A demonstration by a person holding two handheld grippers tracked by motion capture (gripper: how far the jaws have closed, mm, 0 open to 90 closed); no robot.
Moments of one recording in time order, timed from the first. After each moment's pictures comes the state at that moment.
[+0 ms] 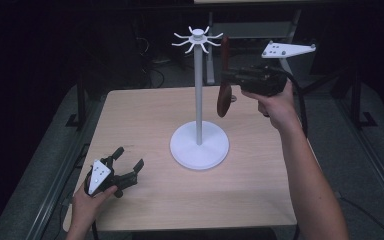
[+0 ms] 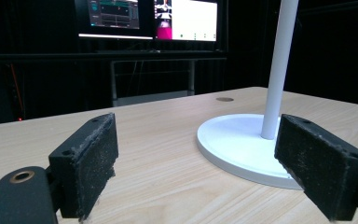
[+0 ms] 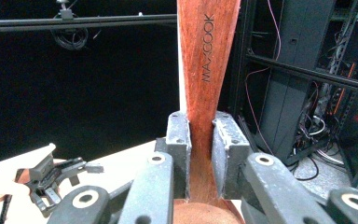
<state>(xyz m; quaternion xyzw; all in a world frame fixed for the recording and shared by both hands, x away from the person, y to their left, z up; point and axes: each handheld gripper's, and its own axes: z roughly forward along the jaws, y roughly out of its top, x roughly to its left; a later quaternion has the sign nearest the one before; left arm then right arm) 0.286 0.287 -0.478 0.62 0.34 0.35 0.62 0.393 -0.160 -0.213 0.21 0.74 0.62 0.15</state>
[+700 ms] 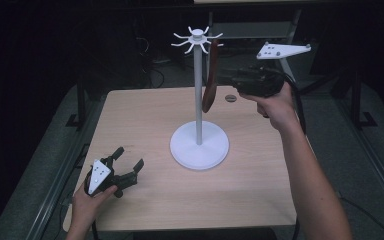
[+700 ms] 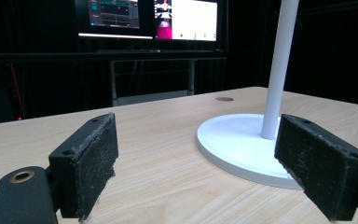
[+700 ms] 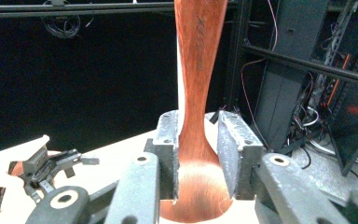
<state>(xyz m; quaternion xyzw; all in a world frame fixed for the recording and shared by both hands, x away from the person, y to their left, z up) 0.287 0.287 -0.478 0.62 0.34 0.34 0.62 0.391 -0.157 -0.214 0.22 0.75 0.60 0.15</state>
